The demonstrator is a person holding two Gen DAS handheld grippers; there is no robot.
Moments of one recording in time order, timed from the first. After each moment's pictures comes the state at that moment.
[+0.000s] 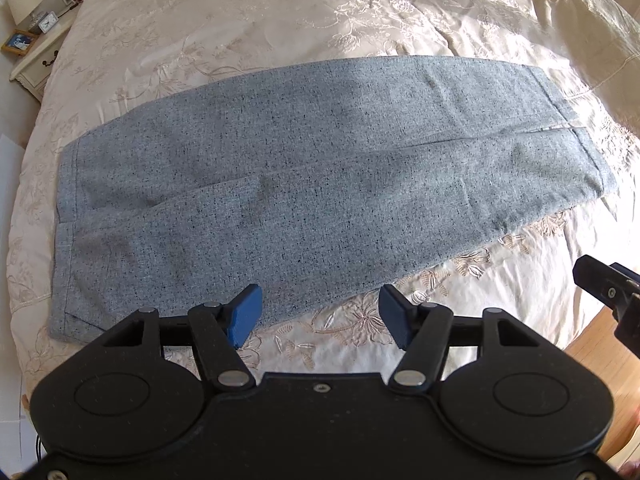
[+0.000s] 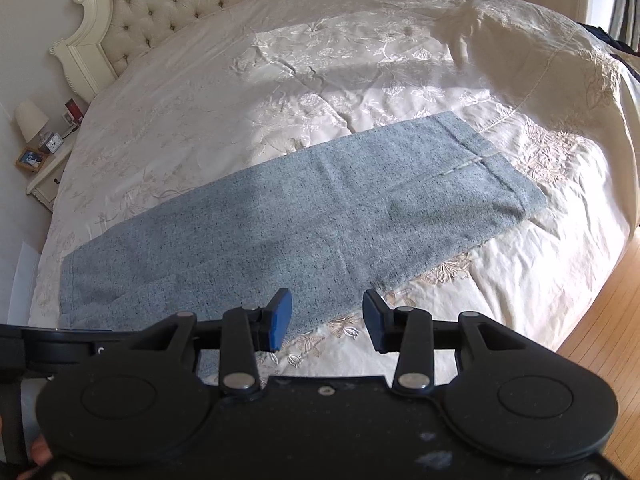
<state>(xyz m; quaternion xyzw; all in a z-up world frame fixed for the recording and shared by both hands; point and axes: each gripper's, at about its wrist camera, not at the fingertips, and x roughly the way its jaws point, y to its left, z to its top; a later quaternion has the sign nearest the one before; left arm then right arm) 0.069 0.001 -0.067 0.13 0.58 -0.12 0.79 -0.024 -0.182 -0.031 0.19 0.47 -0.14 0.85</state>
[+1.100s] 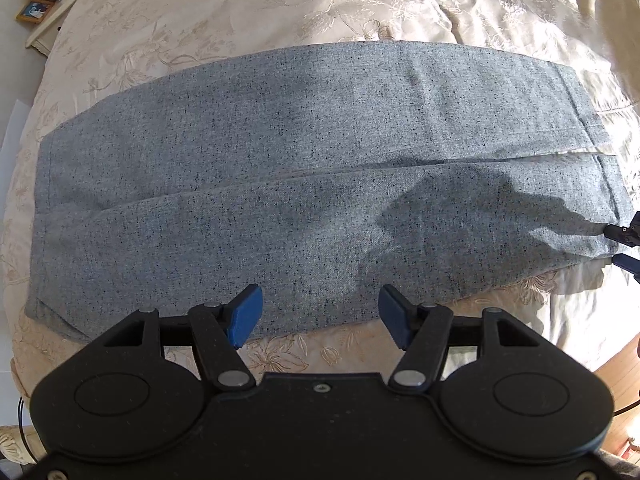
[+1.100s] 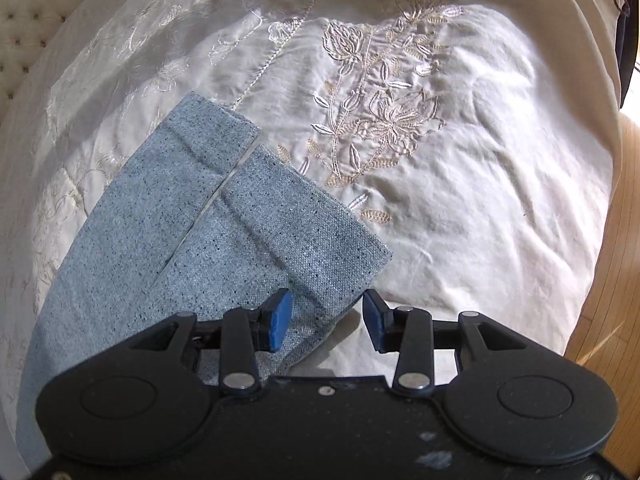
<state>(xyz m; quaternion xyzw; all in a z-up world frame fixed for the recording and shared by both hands) 0.112 -0.114 -0.094 0.12 0.63 -0.04 0.76 0.047 -0.468 -0.204 0.38 0.51 -0.28 0.72</state>
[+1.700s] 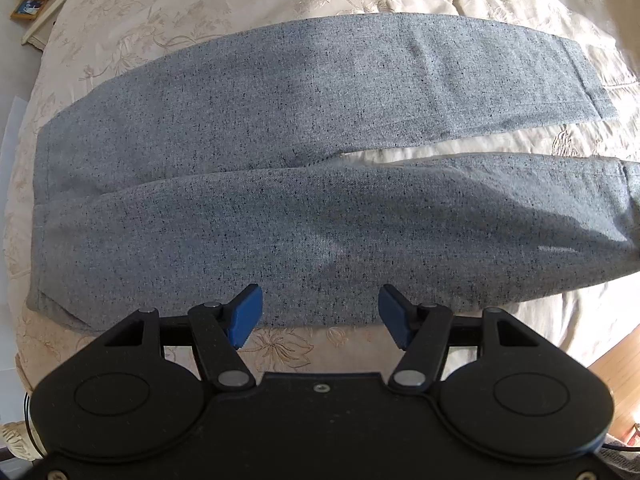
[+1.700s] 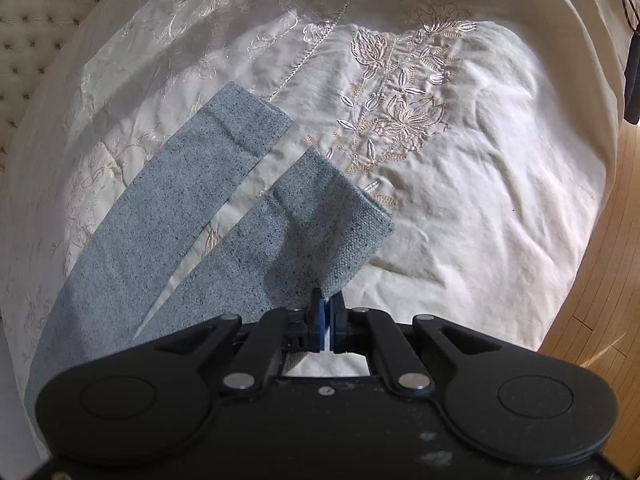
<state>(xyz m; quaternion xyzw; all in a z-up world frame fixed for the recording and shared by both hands) 0.104 -0.115 -0.110 0.14 0.65 -0.05 0.75 0.021 -0.457 -0.162 0.35 0.53 -0.24 0.74</state>
